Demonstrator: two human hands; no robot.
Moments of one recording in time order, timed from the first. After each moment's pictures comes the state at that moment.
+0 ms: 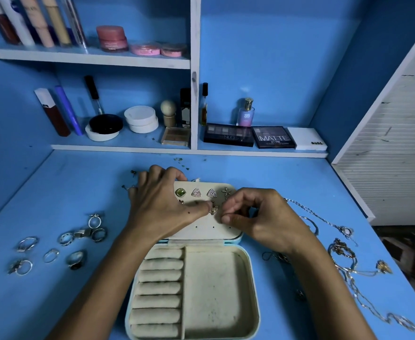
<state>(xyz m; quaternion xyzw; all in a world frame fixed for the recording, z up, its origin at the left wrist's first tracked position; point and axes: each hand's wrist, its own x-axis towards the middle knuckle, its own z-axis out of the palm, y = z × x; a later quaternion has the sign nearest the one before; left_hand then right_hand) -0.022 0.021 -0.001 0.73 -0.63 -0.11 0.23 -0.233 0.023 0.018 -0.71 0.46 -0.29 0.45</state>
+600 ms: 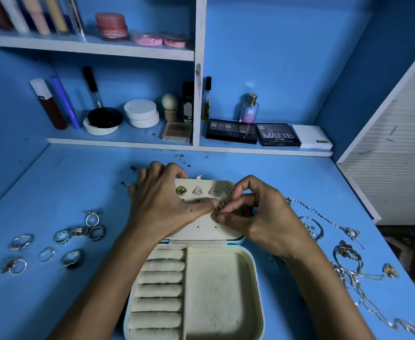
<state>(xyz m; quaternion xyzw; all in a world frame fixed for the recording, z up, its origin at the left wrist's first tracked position) -0.022 0.018 -0.006 0.73 -0.63 -0.09 0.26 -0.218 0.027 0.020 -0.66 0.48 -0.33 0.48</state>
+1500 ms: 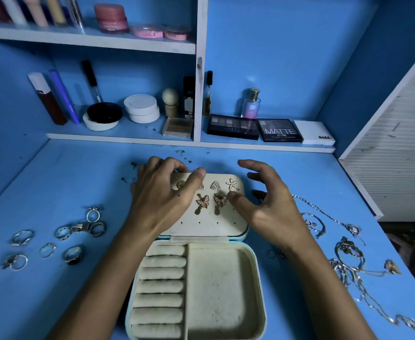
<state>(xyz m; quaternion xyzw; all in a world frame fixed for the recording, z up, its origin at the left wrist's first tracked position) -0.021 0.020 -0.001 0.70 -0.58 -0.20 0.37 -0.220 0.018 0.001 -0.66 0.54 -0.39 0.36</state>
